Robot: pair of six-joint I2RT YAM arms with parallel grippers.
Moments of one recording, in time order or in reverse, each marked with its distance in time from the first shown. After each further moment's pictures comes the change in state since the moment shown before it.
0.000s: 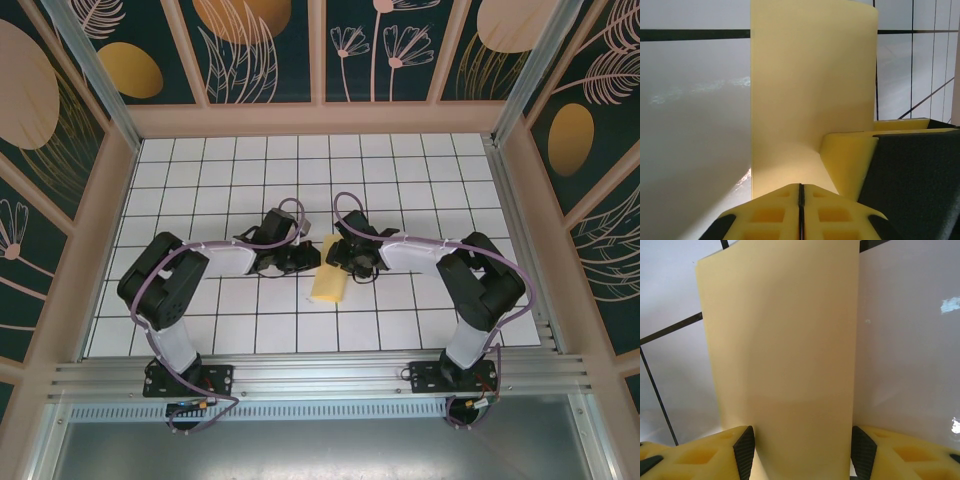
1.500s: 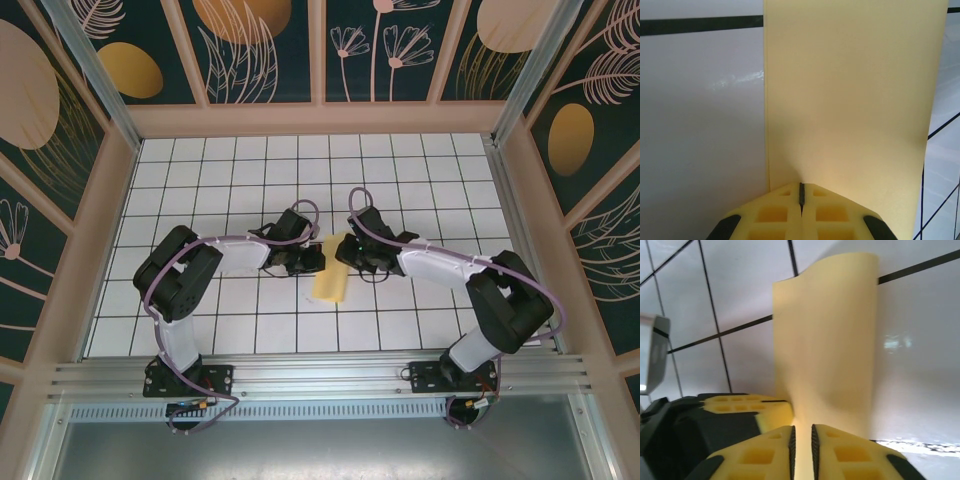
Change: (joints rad) left arm -0.052 0.091 0.117 -0.157 -0.114 0.065; right arm -0.026 -0.184 -0.080 0.068 -0.062 -0.035
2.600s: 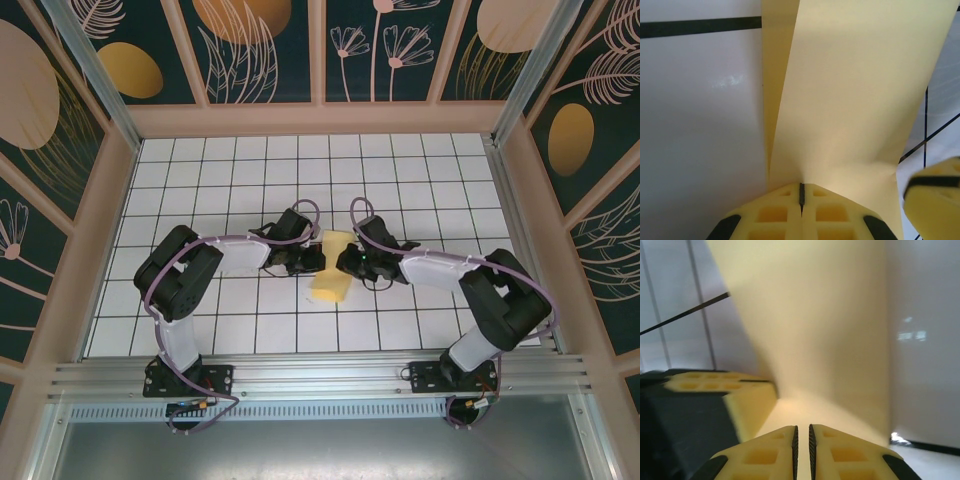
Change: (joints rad) left arm 0.000 0.005 0.007 -0.008 -0.002 0.008; right arm -0.014 0.007 -0.113 0.131 -0.111 -0.023
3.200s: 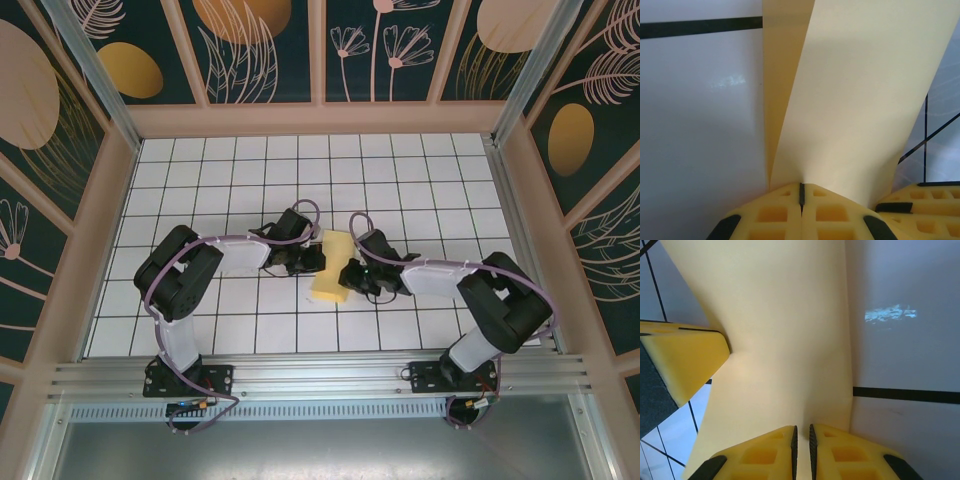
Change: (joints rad) left arm 0.000 0.001 0.000 0.000 0.000 0.003; right arm 0.026 -0.016 -0.105 0.027 -0.023 0.009
